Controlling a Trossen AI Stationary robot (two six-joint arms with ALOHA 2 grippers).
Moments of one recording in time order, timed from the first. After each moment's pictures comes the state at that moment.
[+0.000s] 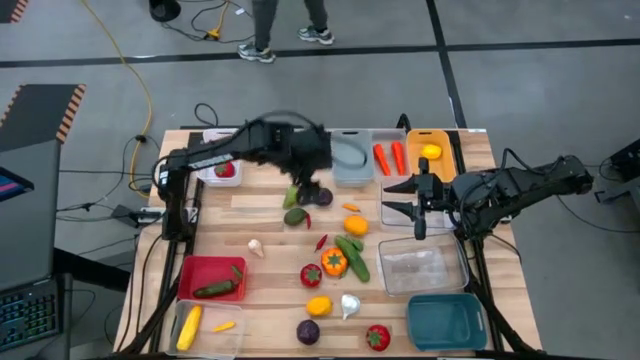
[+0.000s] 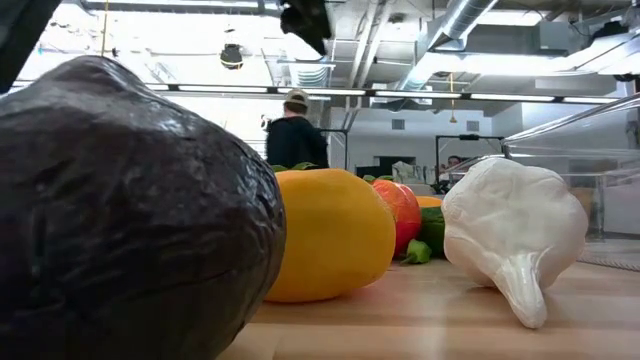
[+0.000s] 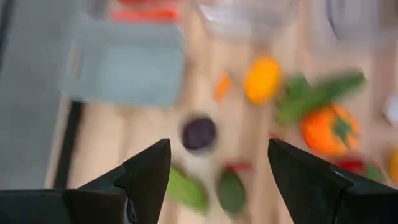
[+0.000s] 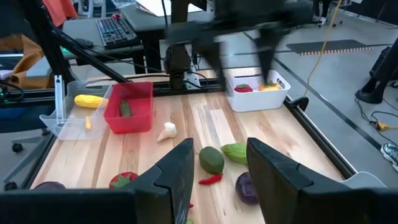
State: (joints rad) left arm 0.14 1.91 2.20 -1.35 -0.08 0.04; right arm 0.29 0.89 1.01 -0.42 0.44 0.12
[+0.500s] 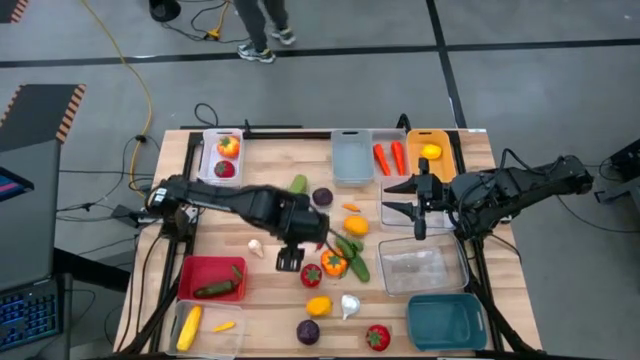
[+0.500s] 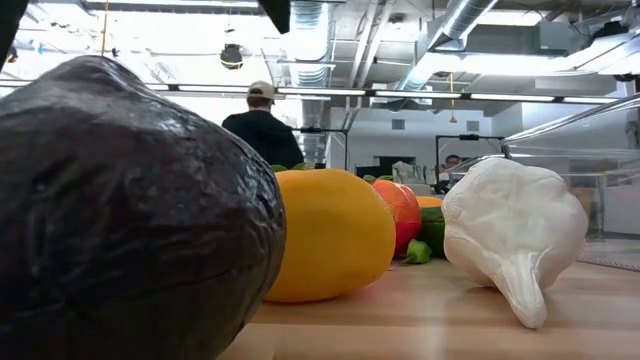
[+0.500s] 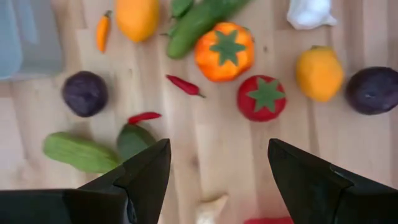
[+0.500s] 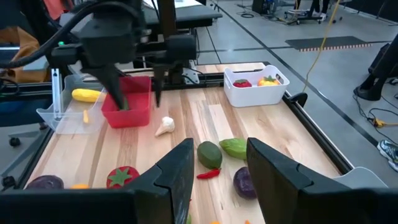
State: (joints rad) left arm -0.21 1.91 2.06 -1.43 -0.09 -0.11; right arm 0.29 0.89 1.01 -0.44 0.44 0.12
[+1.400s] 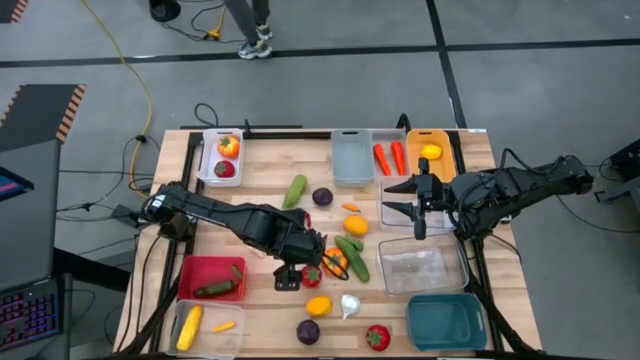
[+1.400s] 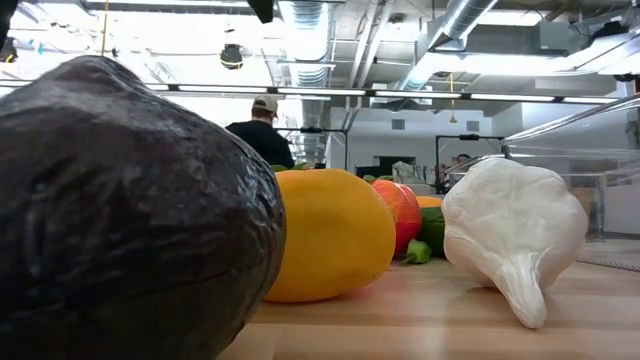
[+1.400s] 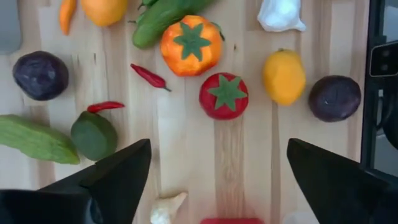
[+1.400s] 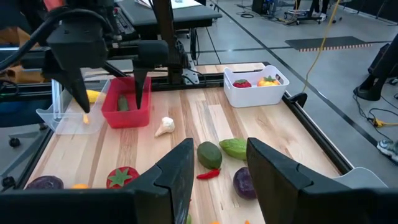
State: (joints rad) left arm -0.31 1.92 2.04 -1.41 -0.09 -0.31; right arm 0.29 0.89 1.01 -0.44 0.44 0.12
